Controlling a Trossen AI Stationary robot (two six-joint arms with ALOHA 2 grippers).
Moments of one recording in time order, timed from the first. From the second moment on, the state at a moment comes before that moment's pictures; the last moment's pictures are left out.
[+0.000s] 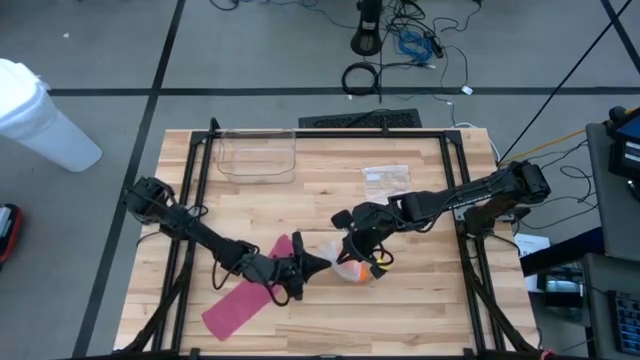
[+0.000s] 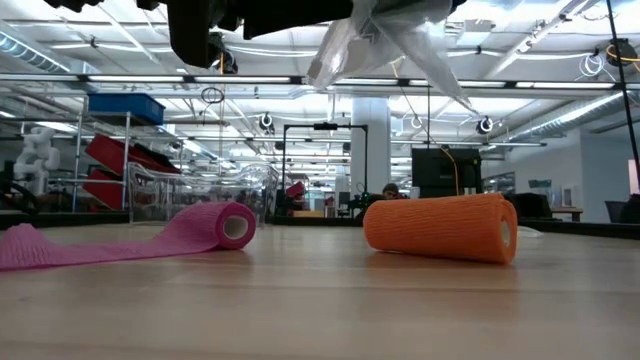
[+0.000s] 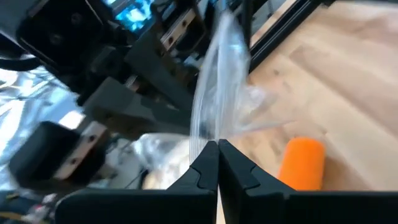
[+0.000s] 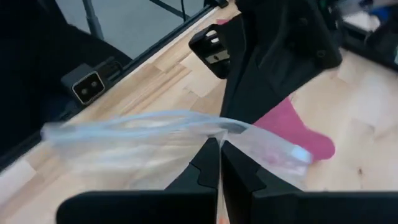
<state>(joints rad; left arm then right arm) -0.50 1.71 0.83 0.74 -0.60 0.79 0.18 1.53 1.14 -0.26 -0.31 -0.30</state>
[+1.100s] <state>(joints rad) -0.45 1.71 0.94 0.31 -0.79 0.58 0.23 1.48 1.14 -0.34 0.26 0.09</state>
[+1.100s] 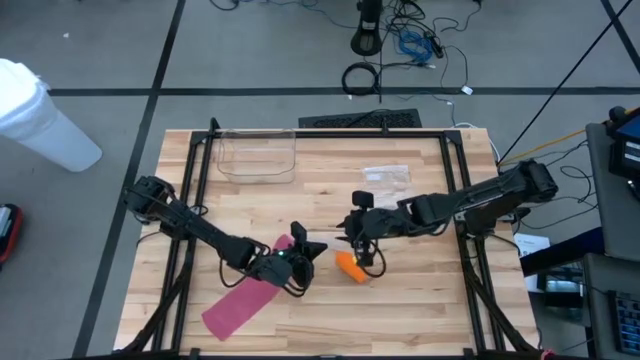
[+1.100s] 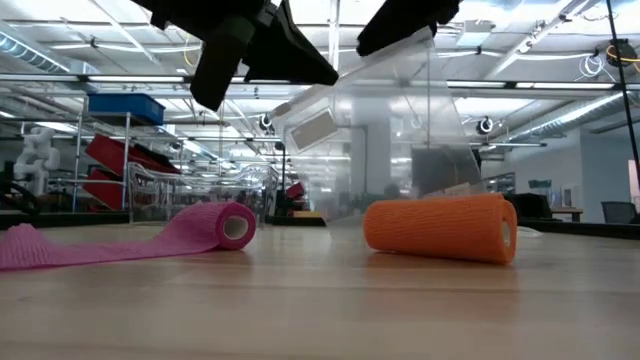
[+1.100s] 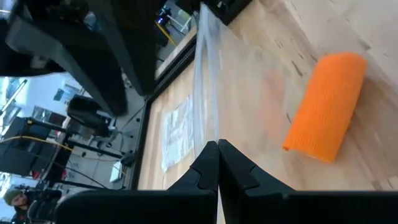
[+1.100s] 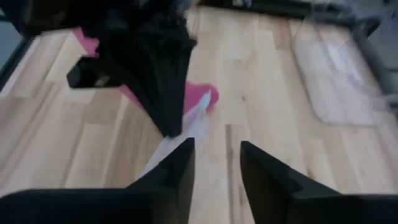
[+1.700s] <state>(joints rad) -0.40 1.74 0.94 0.28 -0.77 0.55 0.19 1.53 1.14 -0.32 0.18 0.14</state>
